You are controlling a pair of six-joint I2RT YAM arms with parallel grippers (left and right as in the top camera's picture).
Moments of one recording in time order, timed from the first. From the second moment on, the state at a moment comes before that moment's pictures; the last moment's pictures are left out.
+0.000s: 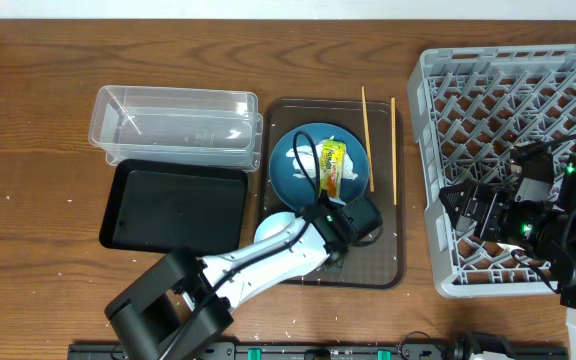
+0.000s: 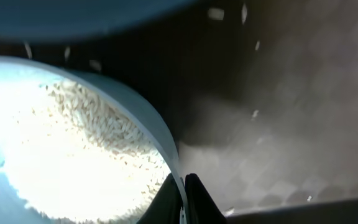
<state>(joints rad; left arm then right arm) -0.98 1.76 1.09 -0.85 -0.12 -0.67 -0.12 0.96 1.20 -1.20 -0.44 0.20</state>
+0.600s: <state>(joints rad) -0.28 1.22 1.10 -1.02 0.39 -0.42 -0.12 0.96 1.20 -1.20 -0.43 0.20</state>
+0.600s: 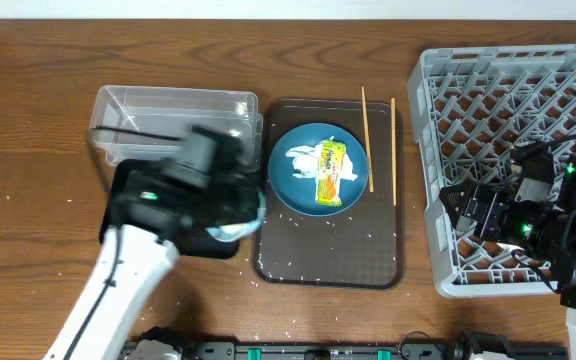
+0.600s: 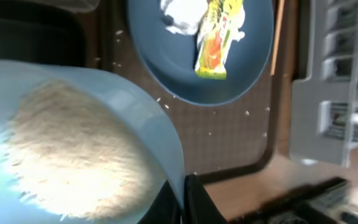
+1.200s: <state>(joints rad) 0.35 1.60 0.85 -1.05 1.40 0.19 -0.12 0.96 1.20 -1.21 -0.43 0.20</state>
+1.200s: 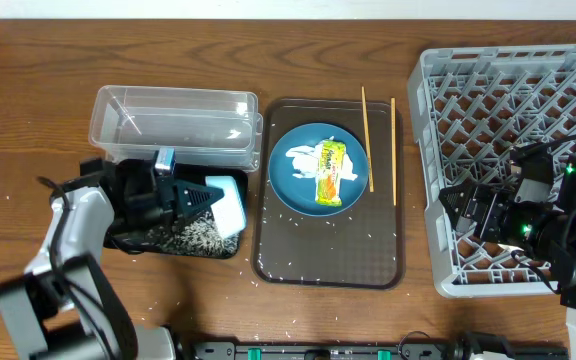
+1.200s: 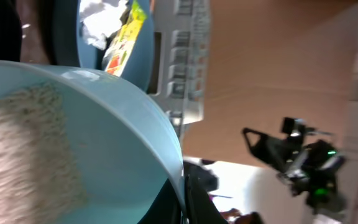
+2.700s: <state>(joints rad) 0.42 1.64 0.84 -1.07 1.43 0.24 -0.12 0.96 1.20 -1.21 -0.43 0.20</state>
